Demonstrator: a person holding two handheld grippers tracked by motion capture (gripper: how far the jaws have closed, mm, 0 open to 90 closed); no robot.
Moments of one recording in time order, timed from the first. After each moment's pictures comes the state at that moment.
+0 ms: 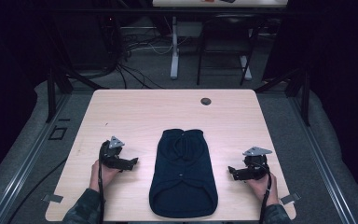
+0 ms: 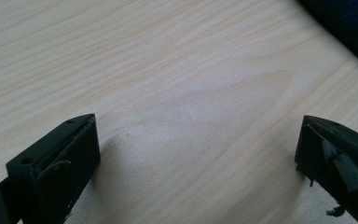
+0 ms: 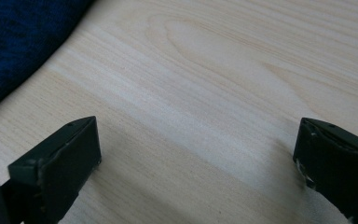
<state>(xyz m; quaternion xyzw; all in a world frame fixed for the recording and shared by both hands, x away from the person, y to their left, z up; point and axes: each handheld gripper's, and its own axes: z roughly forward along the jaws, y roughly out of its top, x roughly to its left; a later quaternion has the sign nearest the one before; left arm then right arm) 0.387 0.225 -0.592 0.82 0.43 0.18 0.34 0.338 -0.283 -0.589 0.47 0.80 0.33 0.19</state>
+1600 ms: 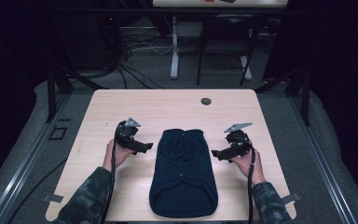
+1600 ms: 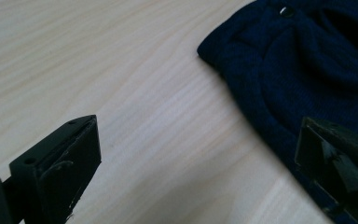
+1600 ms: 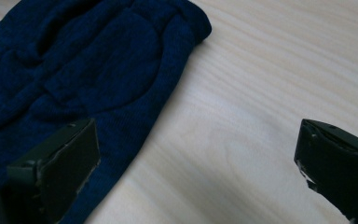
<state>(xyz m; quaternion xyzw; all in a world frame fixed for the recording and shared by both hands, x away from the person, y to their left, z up) 0.440 0.173 -0.543 0.84 0.38 0.13 0.36 0.397 -0.227 -0.531 0.43 0.83 0.32 0.12</state>
